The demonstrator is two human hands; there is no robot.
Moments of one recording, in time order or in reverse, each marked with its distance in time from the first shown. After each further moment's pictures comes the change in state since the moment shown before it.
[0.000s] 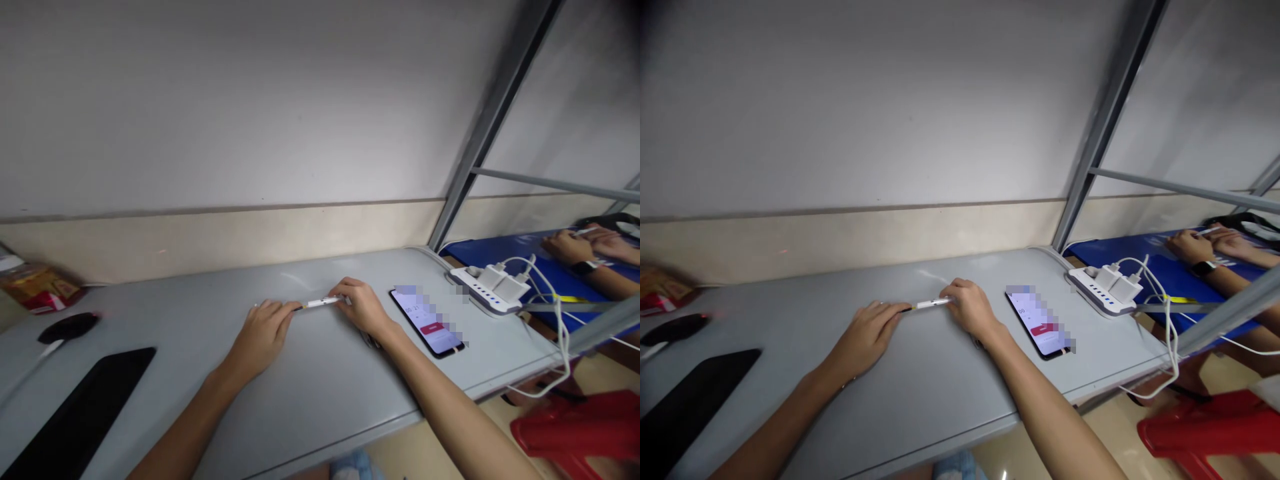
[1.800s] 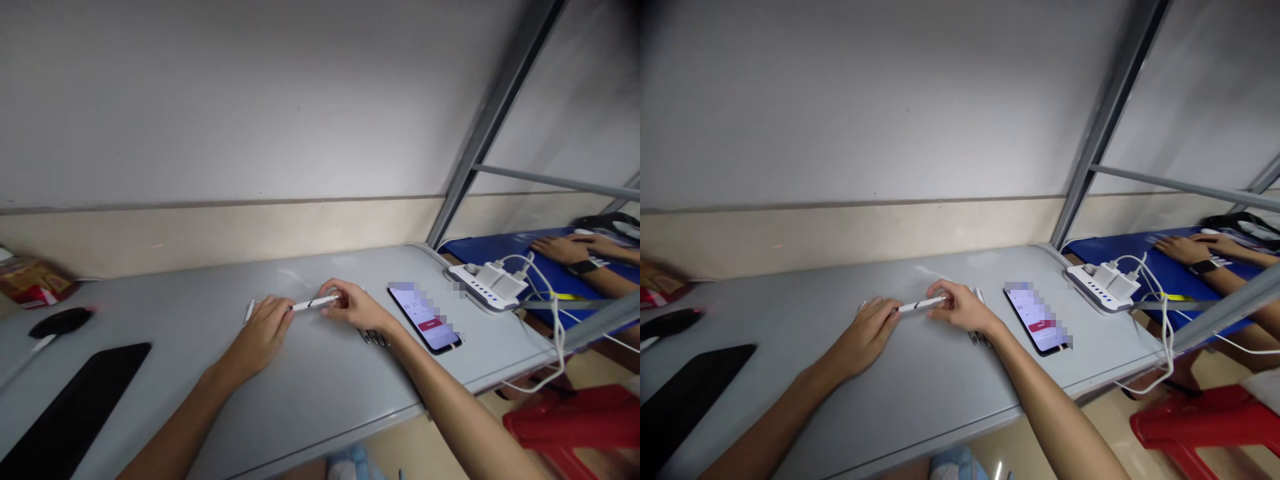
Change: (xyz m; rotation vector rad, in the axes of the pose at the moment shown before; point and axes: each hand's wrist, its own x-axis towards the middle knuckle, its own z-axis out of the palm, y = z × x) left_hand 0.000 0.009 -0.005 -0.097 -0.048 -0.035; right_hand 0.000 -0.013 -0.005 0.564 -0.257 0.174
